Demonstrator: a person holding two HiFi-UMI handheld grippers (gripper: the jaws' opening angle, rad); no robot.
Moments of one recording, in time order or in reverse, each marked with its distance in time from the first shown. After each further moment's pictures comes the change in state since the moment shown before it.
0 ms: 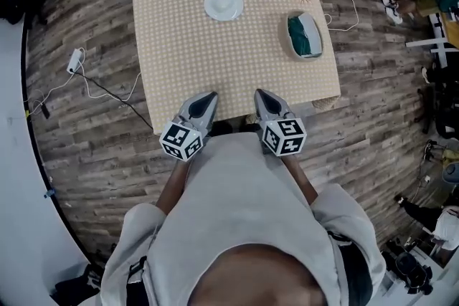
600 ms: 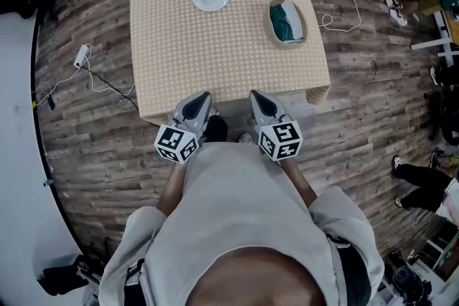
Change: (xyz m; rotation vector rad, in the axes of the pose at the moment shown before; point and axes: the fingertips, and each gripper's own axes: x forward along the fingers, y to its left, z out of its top) left arm -0.011 -0.093 -0.016 0.058 -0.030 0.111; right arm -0.090 -0.019 -0.019 -0.064 -0.092 0.109
